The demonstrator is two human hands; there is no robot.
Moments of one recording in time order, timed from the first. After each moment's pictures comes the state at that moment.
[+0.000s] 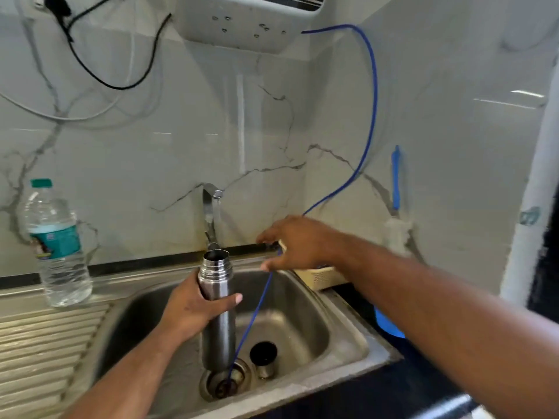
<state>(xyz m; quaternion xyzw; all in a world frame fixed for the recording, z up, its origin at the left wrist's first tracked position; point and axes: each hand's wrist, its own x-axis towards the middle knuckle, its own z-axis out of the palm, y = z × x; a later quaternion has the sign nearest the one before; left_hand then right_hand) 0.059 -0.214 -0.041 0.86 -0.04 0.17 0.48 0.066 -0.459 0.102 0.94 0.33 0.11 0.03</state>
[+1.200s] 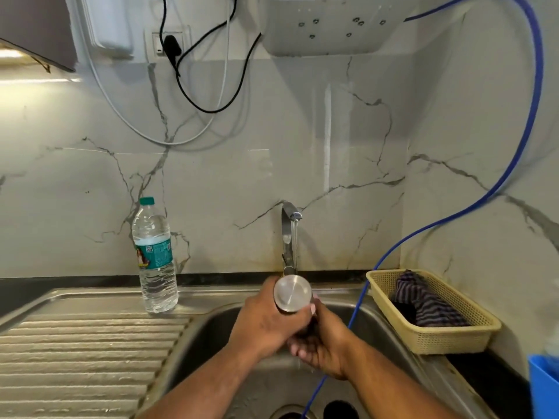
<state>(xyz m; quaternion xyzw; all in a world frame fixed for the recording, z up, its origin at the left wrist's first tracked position) 0.090 -0.221 -0.014 0.89 0.00 0.24 0.39 0.164 -0.357 -0.050 0.61 0.00 -0.30 -0.73</state>
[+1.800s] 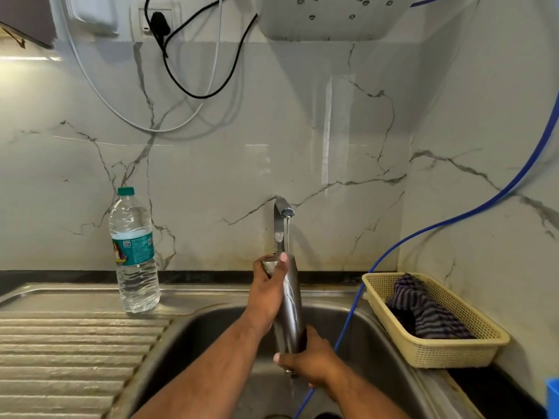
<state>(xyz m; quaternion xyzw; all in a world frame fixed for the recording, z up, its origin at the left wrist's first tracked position) 0.187 -0.234 -0.024 0.66 0.05 0.21 0.72 0.193 -0.352 -0.098 0.87 0.08 -0.15 -0.46</state>
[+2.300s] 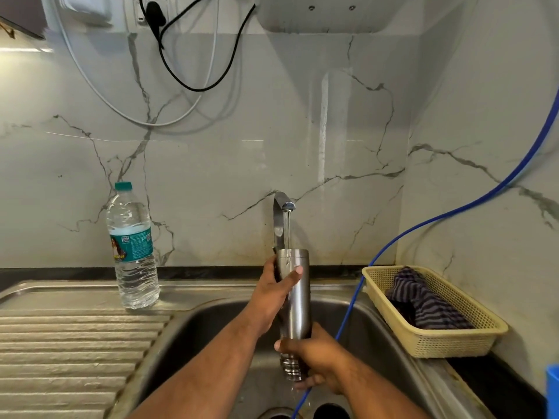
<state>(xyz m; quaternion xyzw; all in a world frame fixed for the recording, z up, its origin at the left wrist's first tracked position) 0.197 -0.225 -0.042 0.69 -0.02 0.14 0.71 0.173 -0.358 -0.080 0.78 0.04 -0.24 -0.57</state>
